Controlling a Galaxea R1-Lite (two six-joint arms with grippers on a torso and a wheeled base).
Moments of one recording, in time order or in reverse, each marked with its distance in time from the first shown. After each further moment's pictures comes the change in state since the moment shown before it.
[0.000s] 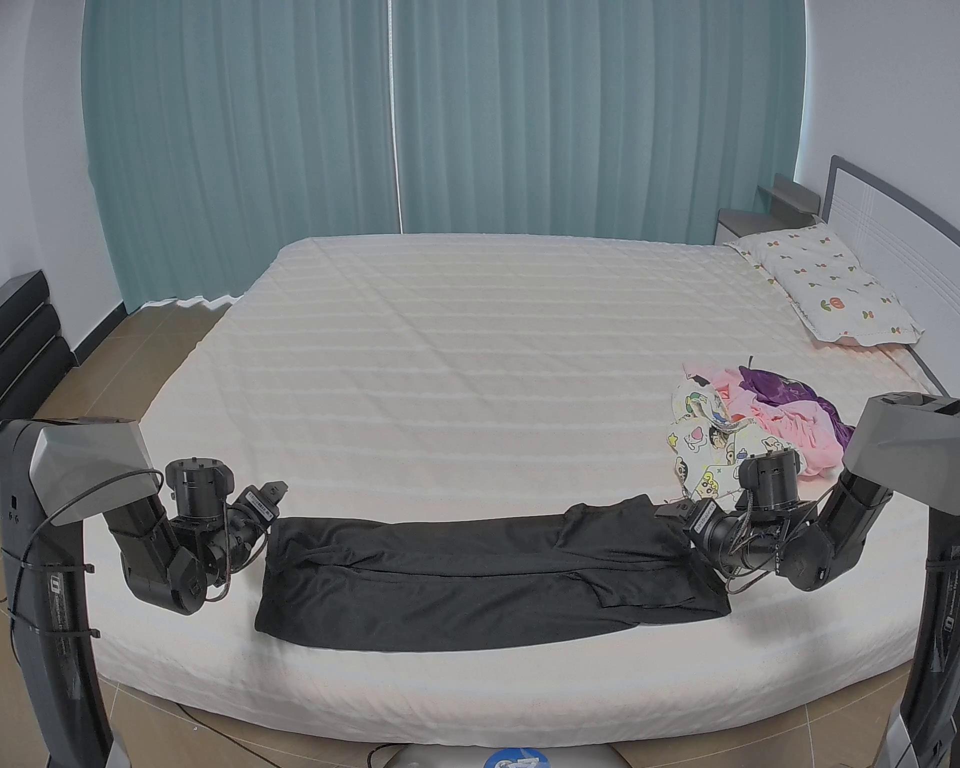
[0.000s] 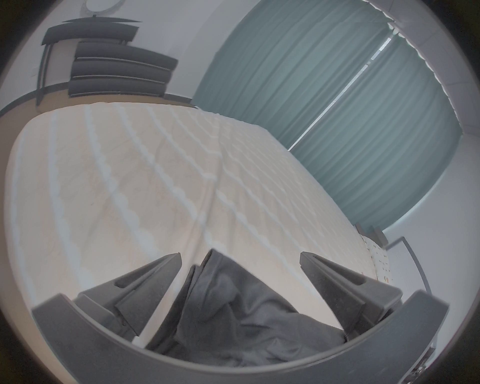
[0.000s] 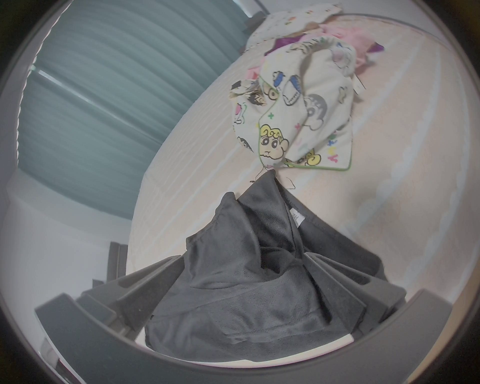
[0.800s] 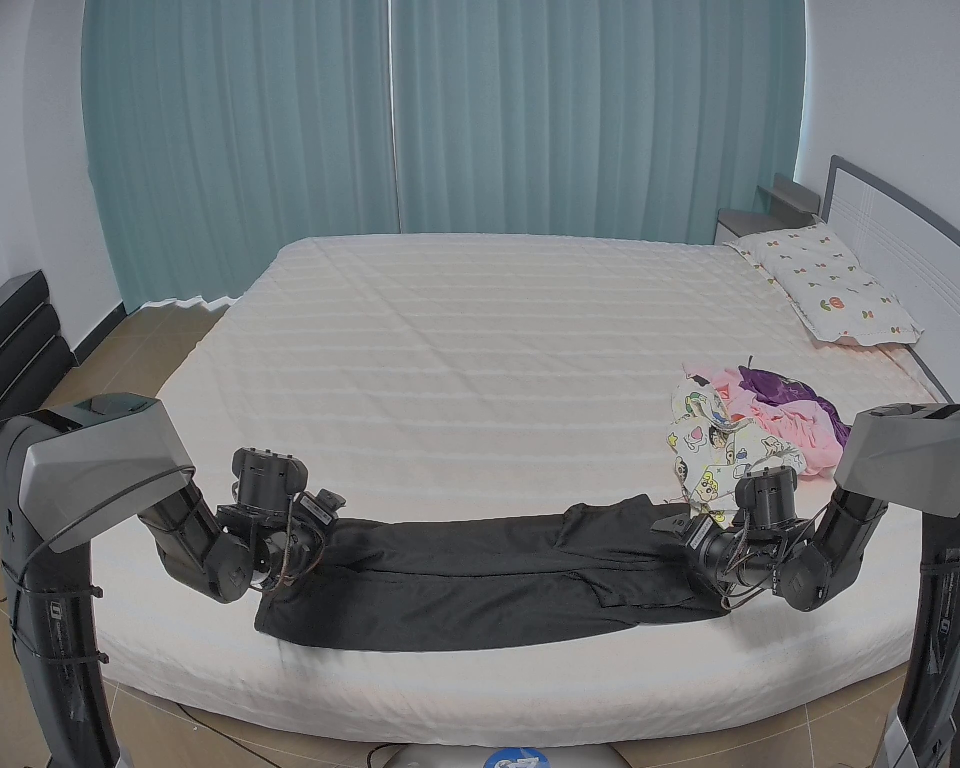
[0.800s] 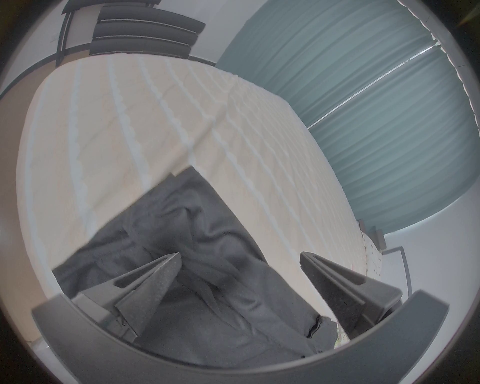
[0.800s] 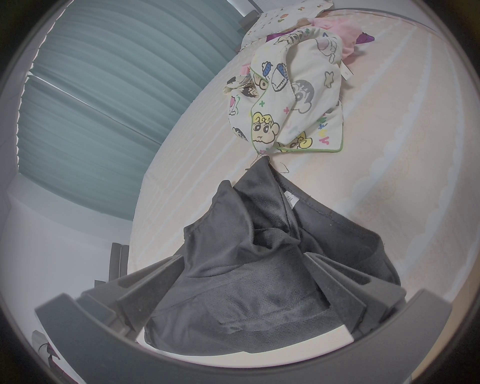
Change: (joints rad) left arm -0.191 -0.048 -0.135 0.357 0.049 -0.276; right arm 0.024 0.021 0.074 -0.092 -0.007 0.003
